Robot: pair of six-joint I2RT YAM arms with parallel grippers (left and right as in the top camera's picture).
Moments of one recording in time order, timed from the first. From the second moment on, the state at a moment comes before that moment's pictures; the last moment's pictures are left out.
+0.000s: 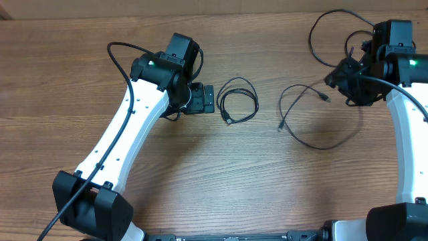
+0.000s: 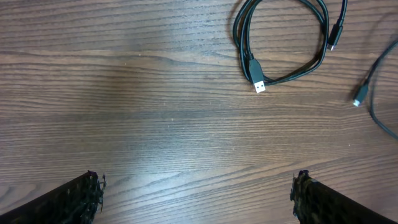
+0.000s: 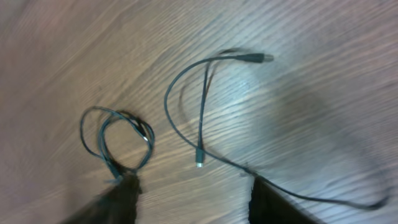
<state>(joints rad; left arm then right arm) -0.39 1.74 1.64 -1.23 0.09 -0.45 -0.10 1.59 1.62 -1.21 -0.17 0.46</state>
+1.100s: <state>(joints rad) -0.39 1.74 1.63 -1.23 0.10 -0.45 0.30 1.93 1.38 -0.63 -0.20 0.54</state>
